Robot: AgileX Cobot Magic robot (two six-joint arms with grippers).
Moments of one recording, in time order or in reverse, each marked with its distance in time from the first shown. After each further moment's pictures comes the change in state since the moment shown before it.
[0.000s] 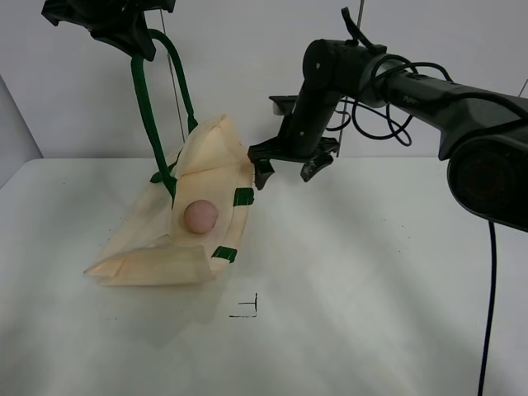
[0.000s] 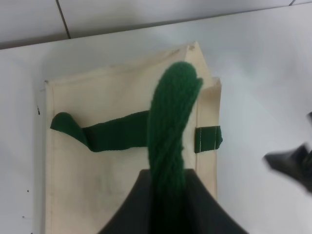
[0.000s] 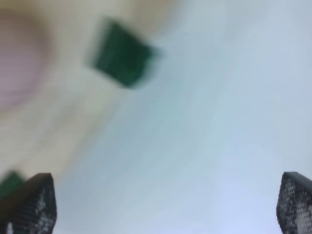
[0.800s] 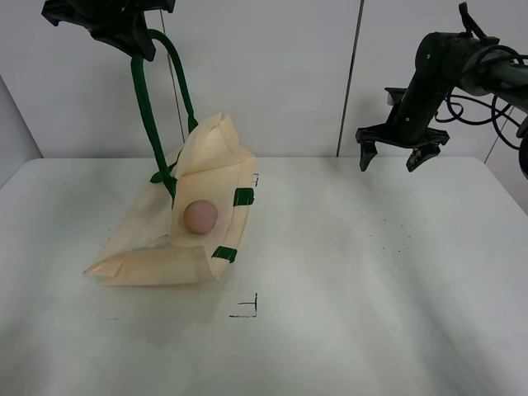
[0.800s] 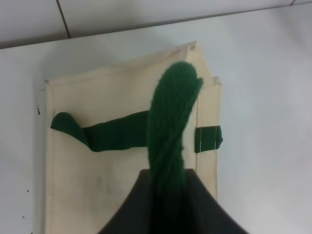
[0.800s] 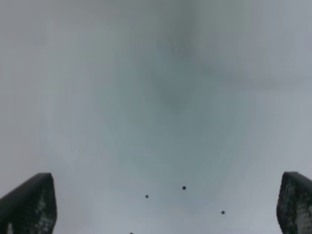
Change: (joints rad) left arm 0.000 0.000 0.000 0.000 0.000 0.000; right arm -0.335 -0.010 0.015 -0.082 0.031 0.015
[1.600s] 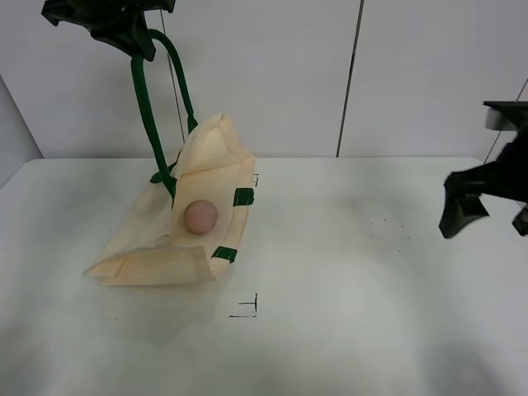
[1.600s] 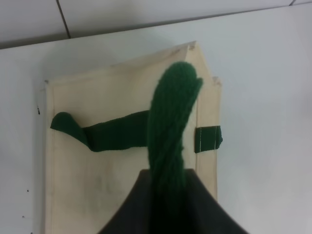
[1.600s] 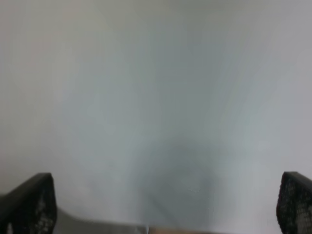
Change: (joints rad) left arm 0.000 0.000 0.000 0.000 0.000 0.000; right arm 0.000 -1.049 1.096 -0.017 0.001 -0.019
